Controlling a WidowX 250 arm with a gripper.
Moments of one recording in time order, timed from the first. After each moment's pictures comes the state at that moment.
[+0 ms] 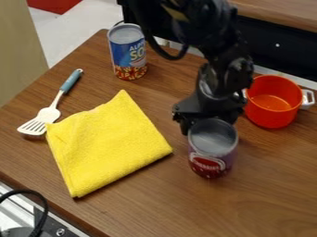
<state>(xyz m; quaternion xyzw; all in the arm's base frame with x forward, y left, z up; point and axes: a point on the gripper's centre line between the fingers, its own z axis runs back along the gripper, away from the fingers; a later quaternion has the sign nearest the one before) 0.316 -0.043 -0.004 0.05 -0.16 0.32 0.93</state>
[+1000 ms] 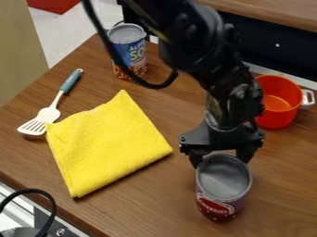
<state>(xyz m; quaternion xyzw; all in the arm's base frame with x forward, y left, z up) 0.264 -0.087 0.006 -0.02 -0.13 0.26 0.96</state>
